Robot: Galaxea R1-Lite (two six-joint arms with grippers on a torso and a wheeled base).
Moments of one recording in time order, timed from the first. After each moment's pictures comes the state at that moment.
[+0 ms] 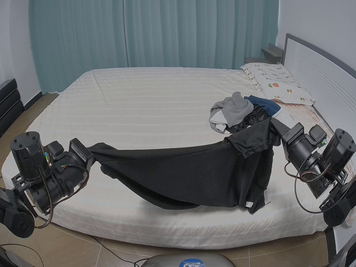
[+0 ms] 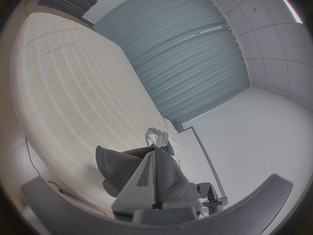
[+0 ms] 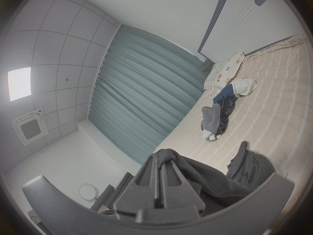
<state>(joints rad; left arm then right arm) -0.38 1.52 -0.37 -1.02 0.00 -1.07 0.47 1.73 -0.37 -1.55 -0.19 0.88</state>
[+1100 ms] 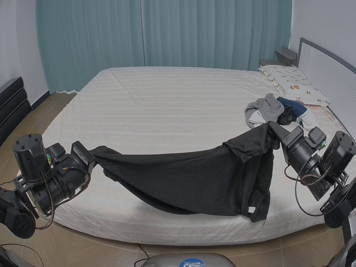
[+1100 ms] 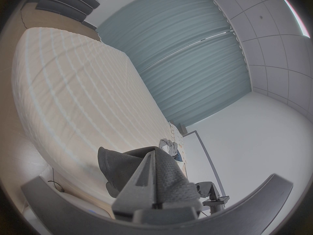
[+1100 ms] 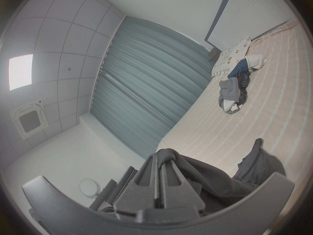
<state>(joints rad) -0.38 1.53 -0.36 -1.01 -0.01 -1.07 0.46 1.73 -0.35 -1.55 -0.16 0.88</state>
